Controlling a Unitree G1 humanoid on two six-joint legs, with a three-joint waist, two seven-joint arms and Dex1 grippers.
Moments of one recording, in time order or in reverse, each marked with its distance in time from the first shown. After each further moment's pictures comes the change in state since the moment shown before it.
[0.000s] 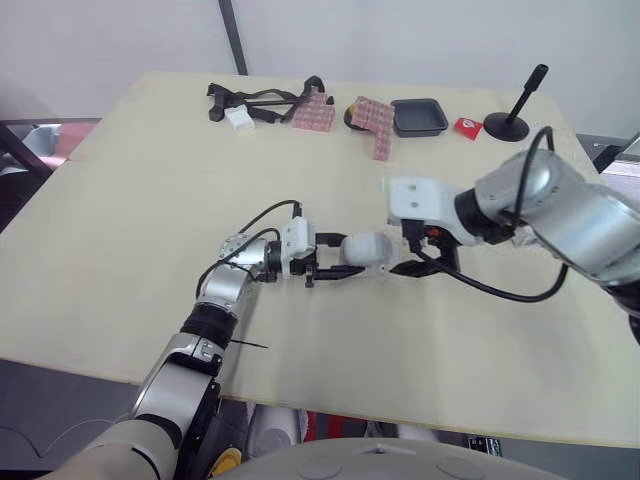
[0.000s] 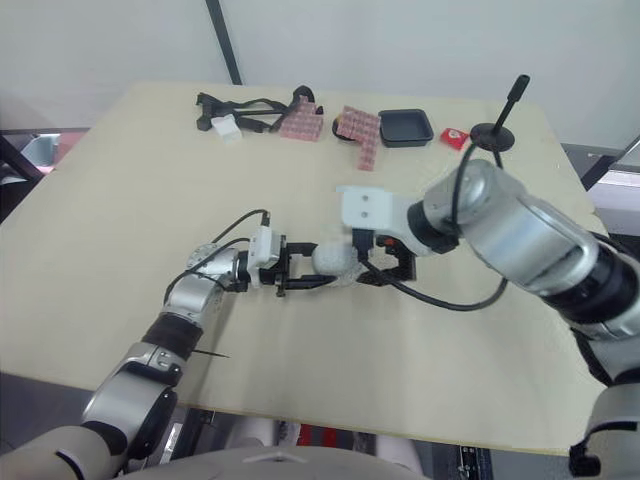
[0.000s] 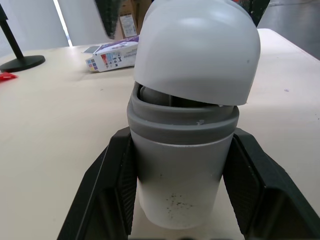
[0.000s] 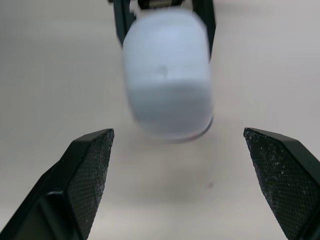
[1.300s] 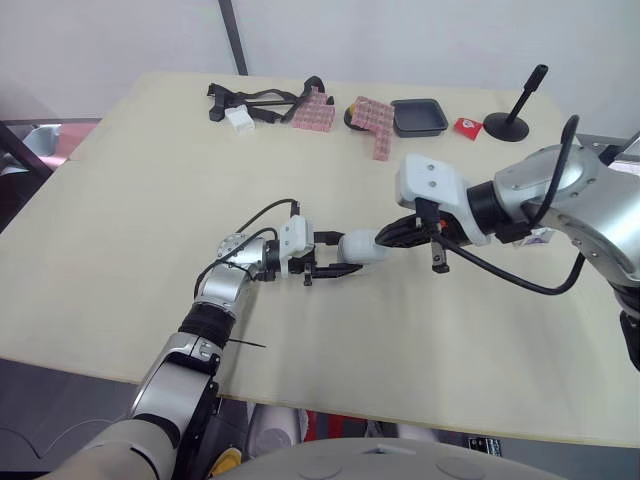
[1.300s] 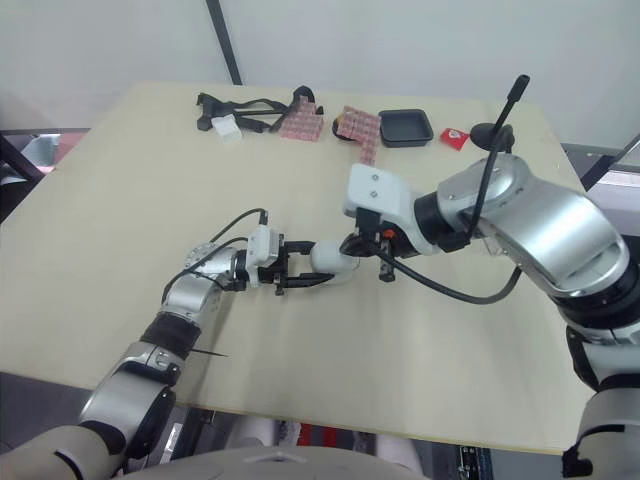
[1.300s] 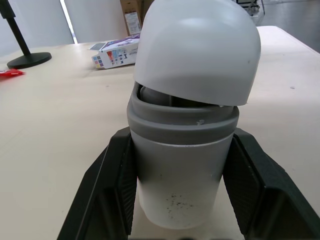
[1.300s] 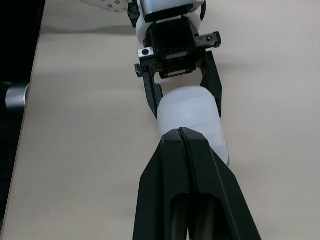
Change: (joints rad) left arm -0.001 0.005 0.001 0.003 0.002 0.000 0.015; right arm 0.028 0.098 -0.209 -0.001 0.233 0.069 -0.088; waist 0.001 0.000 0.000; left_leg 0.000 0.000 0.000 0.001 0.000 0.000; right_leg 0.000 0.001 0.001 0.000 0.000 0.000
